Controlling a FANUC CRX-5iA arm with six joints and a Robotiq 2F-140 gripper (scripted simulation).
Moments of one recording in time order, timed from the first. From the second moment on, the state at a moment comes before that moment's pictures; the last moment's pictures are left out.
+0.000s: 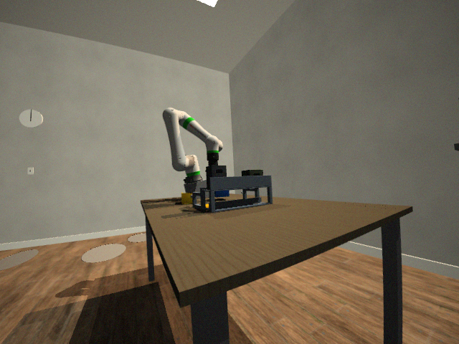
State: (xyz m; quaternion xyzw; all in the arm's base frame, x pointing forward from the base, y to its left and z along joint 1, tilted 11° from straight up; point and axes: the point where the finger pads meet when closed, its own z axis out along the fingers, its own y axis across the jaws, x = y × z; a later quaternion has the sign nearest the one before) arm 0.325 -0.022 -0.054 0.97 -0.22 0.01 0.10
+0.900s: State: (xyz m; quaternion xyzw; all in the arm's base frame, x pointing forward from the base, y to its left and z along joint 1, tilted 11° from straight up) arm 0.325 -0.016 -0.024 0.97 -0.22 0.01 0.10
